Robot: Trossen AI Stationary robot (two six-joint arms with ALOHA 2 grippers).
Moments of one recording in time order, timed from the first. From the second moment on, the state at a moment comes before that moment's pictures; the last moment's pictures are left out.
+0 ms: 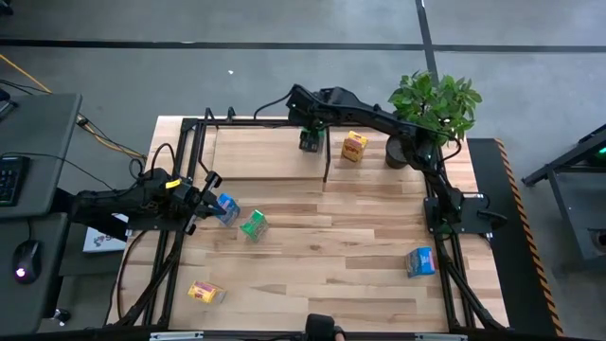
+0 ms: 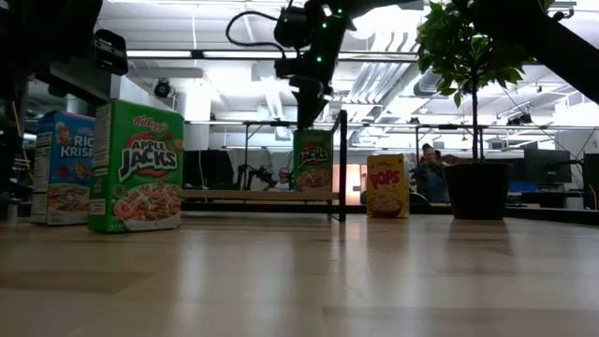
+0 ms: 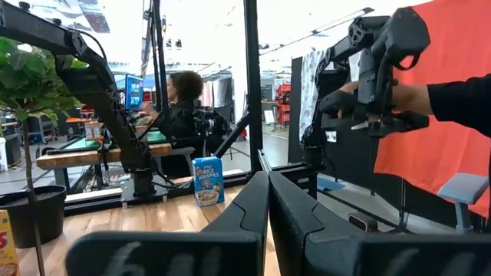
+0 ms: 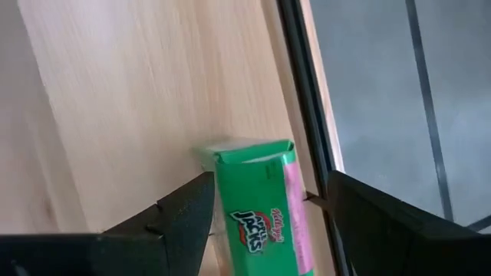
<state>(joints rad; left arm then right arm) 0.09 0.01 0.01 0.25 0.49 -0.05 -0.40 2.24 2.33 -1.22 0.20 -0.27</state>
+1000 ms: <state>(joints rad) 0.09 0.01 0.01 0.25 0.49 -0.05 -0.21 2.18 2.35 -1.44 -0.30 -0.13</state>
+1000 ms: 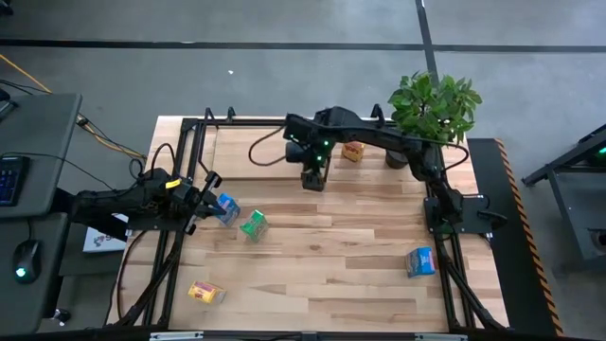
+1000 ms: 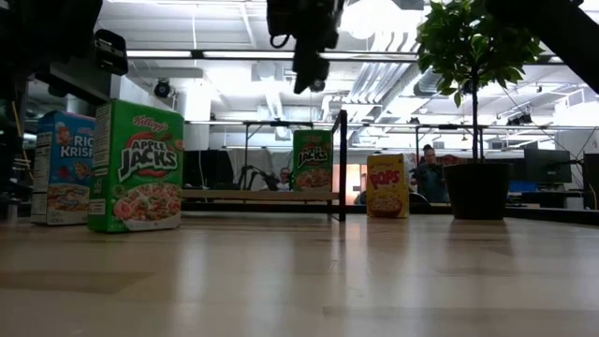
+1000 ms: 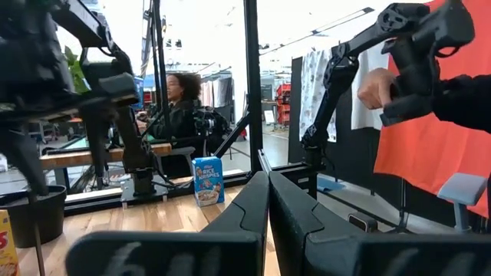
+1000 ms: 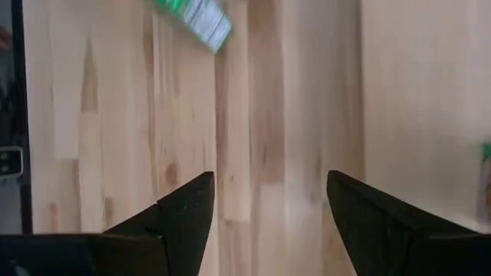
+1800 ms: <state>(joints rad) 0.09 0.01 0.01 0.25 0.49 -0.05 0.11 1.36 0.93 -0.15 0.08 0.35</state>
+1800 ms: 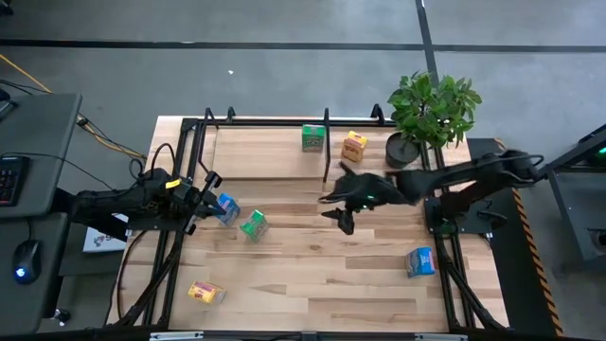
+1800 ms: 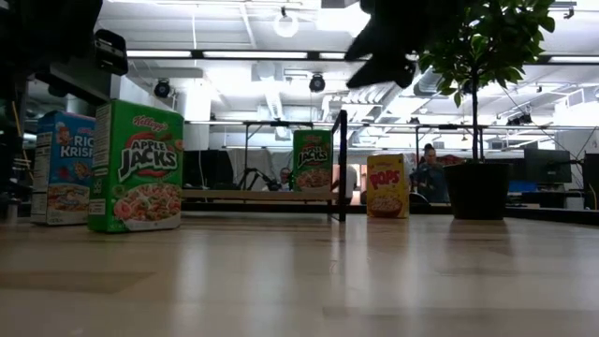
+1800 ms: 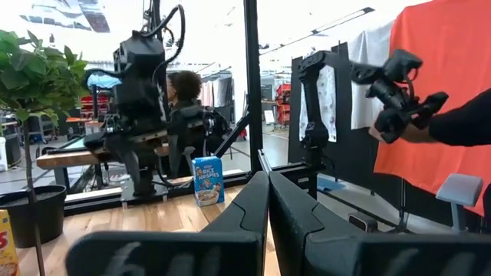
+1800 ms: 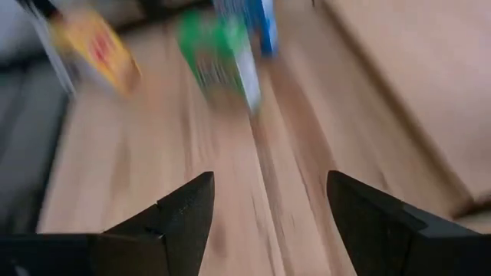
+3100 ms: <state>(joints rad) 0.09 0.48 0.40 0.04 0.20 -0.24 0.16 1.29 0.71 0.37 0.24 0.09</state>
